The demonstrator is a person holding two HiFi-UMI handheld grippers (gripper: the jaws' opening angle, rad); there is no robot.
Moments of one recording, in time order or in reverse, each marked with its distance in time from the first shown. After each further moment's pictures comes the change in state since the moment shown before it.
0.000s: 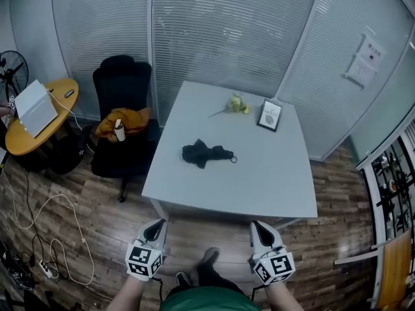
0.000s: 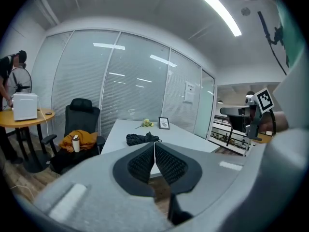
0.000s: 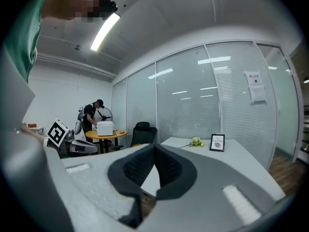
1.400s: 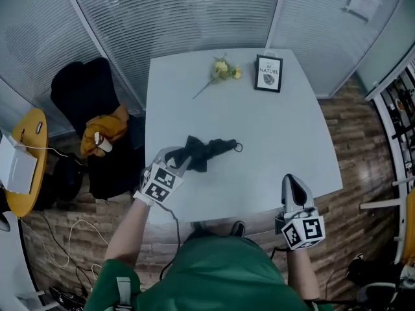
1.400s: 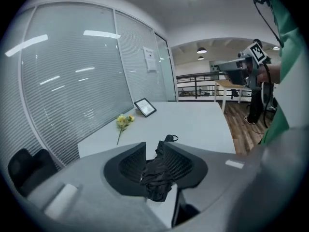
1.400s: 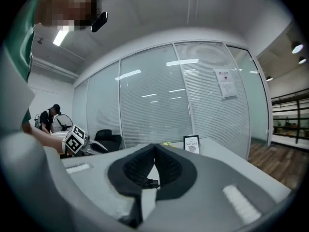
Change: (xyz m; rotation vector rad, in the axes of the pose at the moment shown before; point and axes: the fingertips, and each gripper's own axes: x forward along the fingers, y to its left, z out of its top) left arm 0.389 0.076 0.086 0.600 0.294 -0.436; right arm 0.167 -0.187 0.026 0.158 -0.040 -0.364
